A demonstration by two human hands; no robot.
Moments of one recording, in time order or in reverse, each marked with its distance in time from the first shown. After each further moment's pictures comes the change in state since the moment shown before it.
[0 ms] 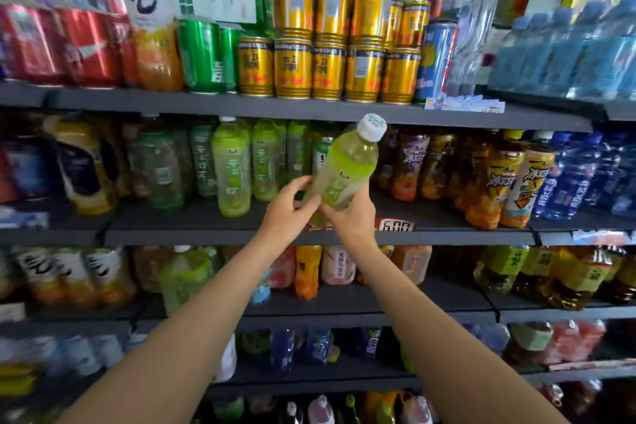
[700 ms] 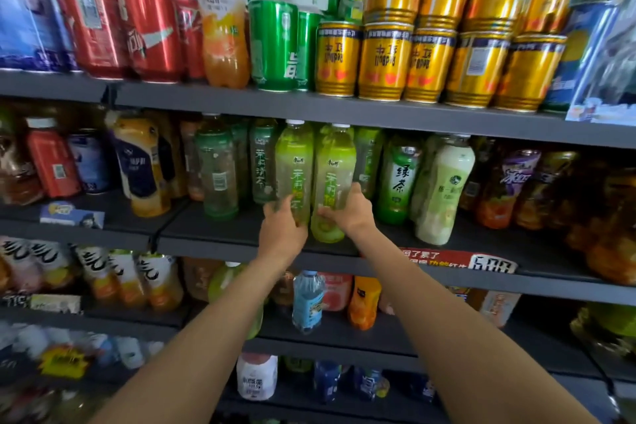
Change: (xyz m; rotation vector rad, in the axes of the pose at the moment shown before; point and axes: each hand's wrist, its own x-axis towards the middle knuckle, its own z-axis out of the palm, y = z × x) left_hand 0.058 -0.095 -0.074 0.432 0.144 -0.351; right_hand 0.081 0.014 0.139 -0.334 -0.361 0.211
